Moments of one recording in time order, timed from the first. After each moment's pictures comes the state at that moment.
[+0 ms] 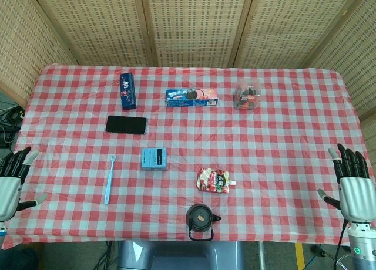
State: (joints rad) left arm -0.09 -1.12 -0.02 -1.61 1.54 1.50 0.03; right arm 0.07 -1.18 0.12 -1.59 -1.52 1.59 -0.14
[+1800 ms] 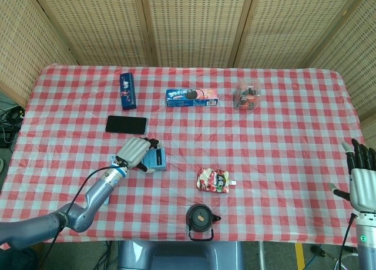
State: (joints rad) left arm -0.76 -1.64 -0.23 -1.32 1.26 0.79 0.14; right arm 0.10 -1.18 0.17 -1.54 -1.36 1.49 -0.12
